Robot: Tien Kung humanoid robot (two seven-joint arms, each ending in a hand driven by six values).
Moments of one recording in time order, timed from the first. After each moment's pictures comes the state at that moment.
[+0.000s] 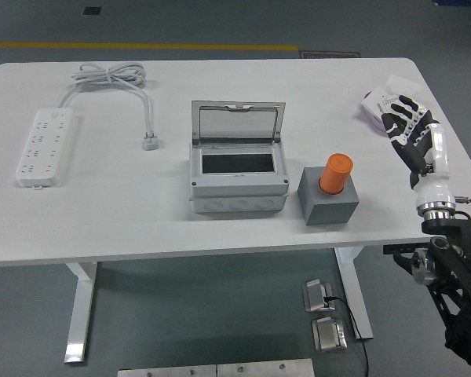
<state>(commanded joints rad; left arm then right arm) 0.00 0.34 -0.38 -0.20 0.09 -0.04 0.02 0.20 -0.22 1.24 1.16 -1.01 -0.28 0.48</state>
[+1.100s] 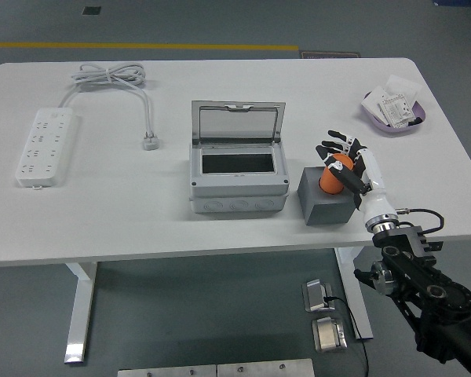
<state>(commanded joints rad) -0.01 0.33 -0.32 -0.20 0.06 -0.04 0.02 0.30 -0.18 1.02 0.99 -0.94 -0.26 0.47</state>
